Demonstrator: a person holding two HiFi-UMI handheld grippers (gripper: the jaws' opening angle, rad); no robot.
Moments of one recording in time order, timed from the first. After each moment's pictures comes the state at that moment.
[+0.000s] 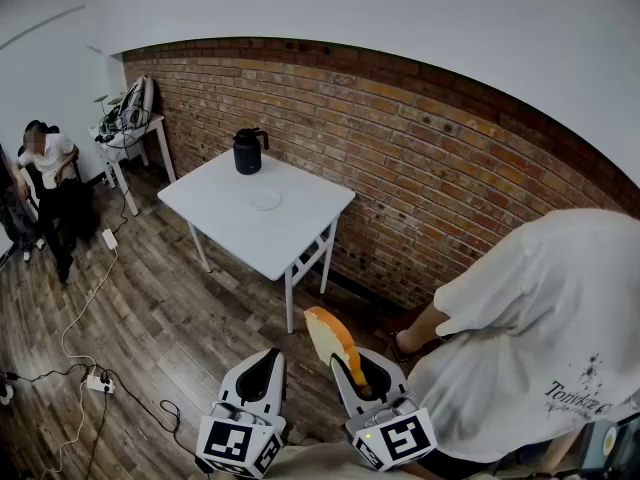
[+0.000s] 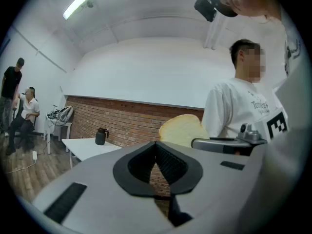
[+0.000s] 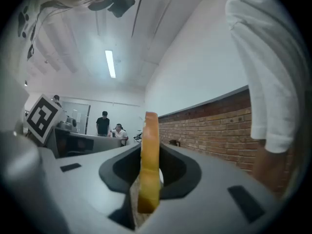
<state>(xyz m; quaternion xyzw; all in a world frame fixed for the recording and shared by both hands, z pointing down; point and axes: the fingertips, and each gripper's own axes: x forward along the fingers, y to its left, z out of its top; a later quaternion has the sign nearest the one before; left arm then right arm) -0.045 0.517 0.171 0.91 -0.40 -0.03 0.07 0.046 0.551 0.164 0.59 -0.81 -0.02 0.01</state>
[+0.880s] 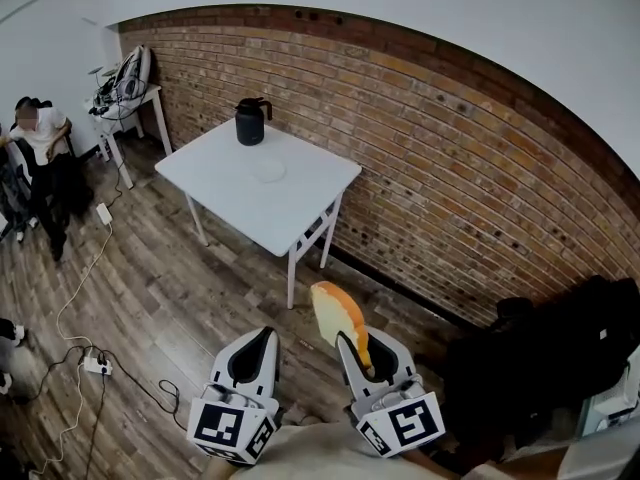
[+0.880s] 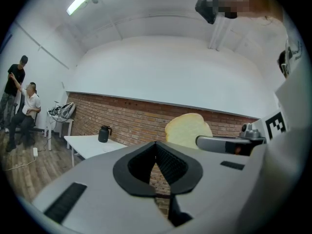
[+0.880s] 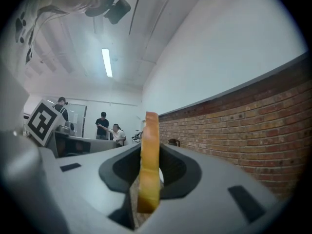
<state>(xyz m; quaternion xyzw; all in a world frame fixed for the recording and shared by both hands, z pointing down) -0.087 0.486 0.179 0.91 -0.40 -0.03 0.09 0.021 0.525 0.164 0.60 -0.80 -0.02 0.00</state>
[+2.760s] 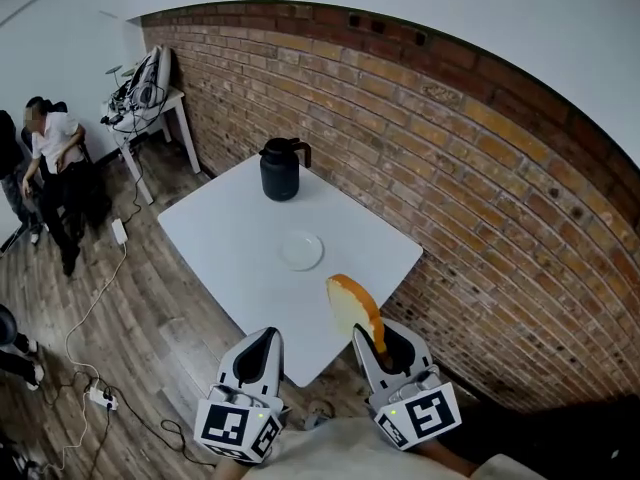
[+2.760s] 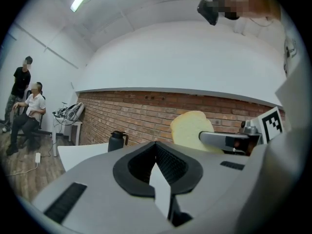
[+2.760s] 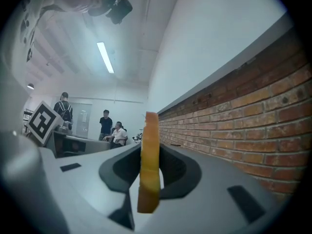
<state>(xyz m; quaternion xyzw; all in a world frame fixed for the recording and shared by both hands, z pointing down) -0.031 0.078 0.196 0.87 -0.48 -0.03 0.09 0.100 0.095 0.170 0.54 -0.84 -0.03 0.01</state>
